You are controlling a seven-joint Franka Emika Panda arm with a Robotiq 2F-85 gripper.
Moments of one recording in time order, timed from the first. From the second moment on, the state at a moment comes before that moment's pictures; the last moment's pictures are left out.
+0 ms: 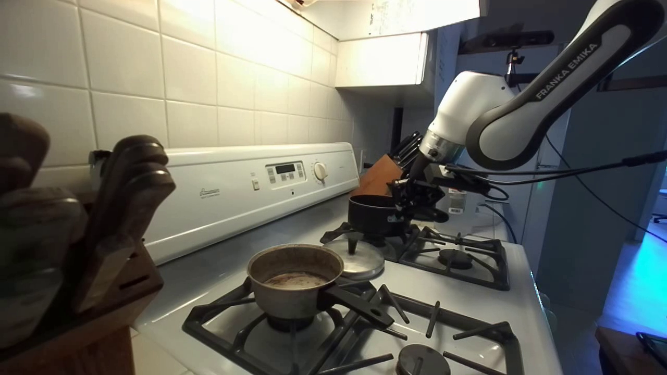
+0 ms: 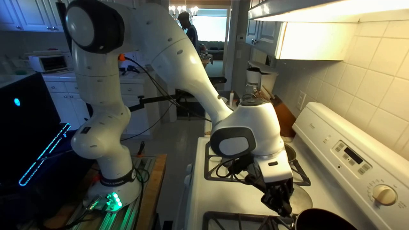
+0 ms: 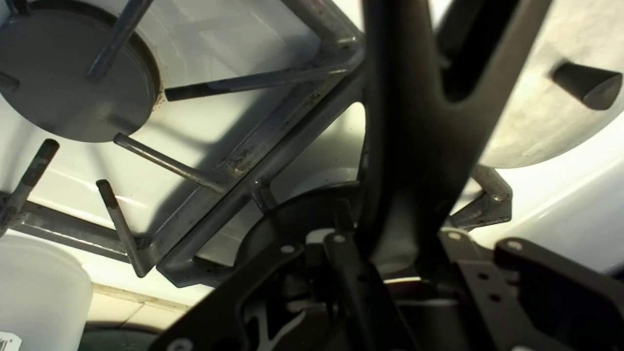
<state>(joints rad) 0.01 0.11 -0.33 -2.35 -0.24 2.89 0.79</state>
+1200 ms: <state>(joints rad) 0.02 0.12 -0.34 -2.35 -0.27 3.01 0.79</state>
